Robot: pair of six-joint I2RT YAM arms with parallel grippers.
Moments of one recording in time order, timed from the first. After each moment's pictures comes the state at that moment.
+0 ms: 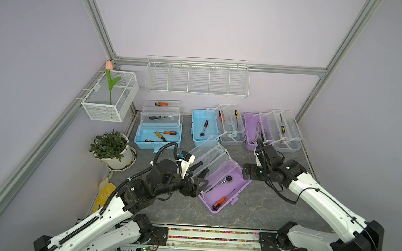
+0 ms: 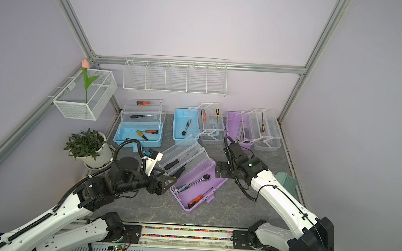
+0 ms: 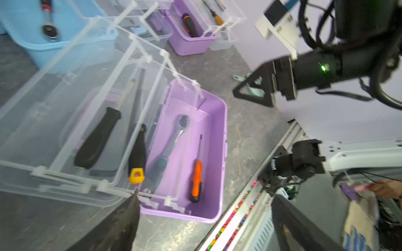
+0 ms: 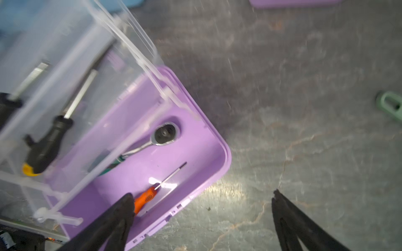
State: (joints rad) left arm -0.83 0.80 0.84 -0.60 0.15 -0.45; right arm 0.61 1.17 0.96 -0.93 0.09 0.58
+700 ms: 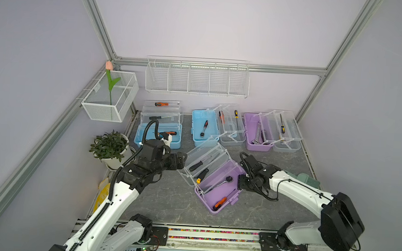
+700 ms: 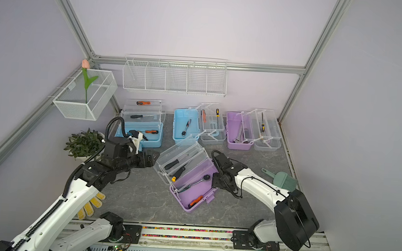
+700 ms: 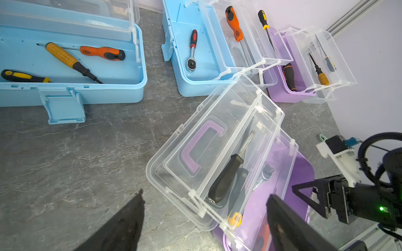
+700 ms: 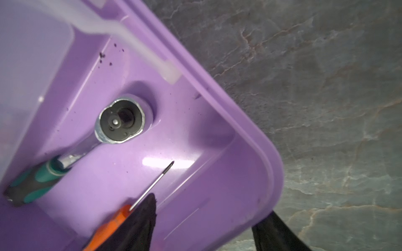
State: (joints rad) left arm -0.43 0.91 0.92 -0.66 0.11 -0.41; right arm 0.67 1.40 0.85 -0.76 0.04 0.70
